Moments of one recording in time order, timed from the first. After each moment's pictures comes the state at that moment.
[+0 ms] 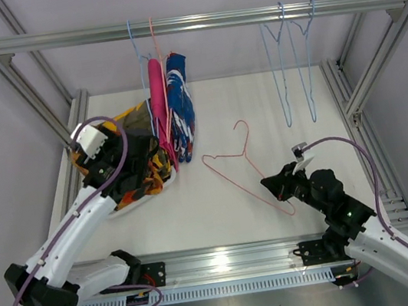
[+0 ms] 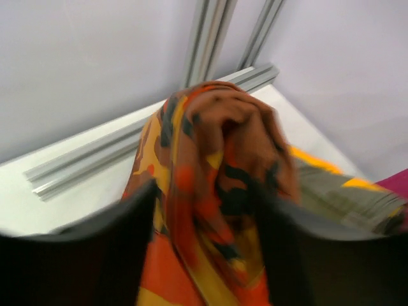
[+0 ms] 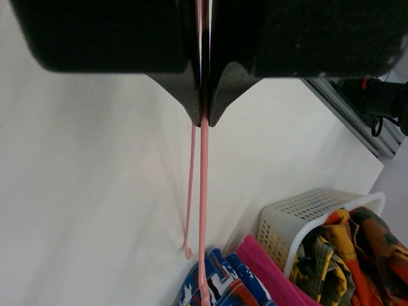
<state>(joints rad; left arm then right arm) -0.59 1.07 1.09 -0.78 -1.38 -1.01 0.68 0.41 0.28 -0.09 -0.02 0.55</state>
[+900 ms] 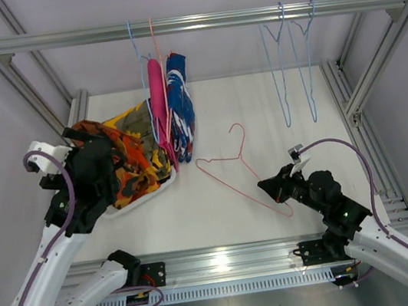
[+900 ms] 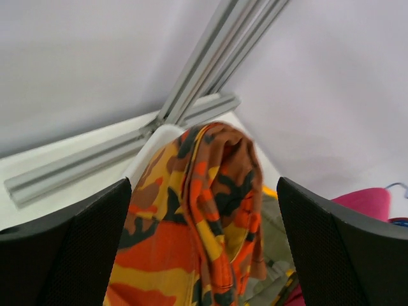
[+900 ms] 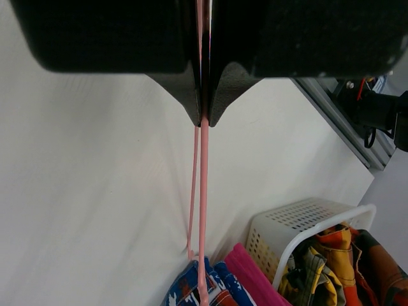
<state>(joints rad) -0.55 0.86 1.17 -0.67 -1.31 -0.85 0.67 0.46 0.23 0.02 -0.08 0.54</state>
